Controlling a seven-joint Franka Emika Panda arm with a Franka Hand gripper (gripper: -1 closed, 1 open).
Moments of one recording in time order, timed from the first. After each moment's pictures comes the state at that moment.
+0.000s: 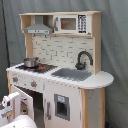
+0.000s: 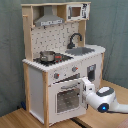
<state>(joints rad) -0.64 -1.51 1.80 -2.38 -0.16 2.65 1.20</state>
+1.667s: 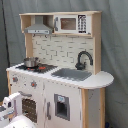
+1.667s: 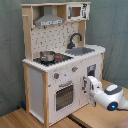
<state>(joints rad) -0.52 -1.51 1.78 -2.55 -0.21 2.71 1.17</state>
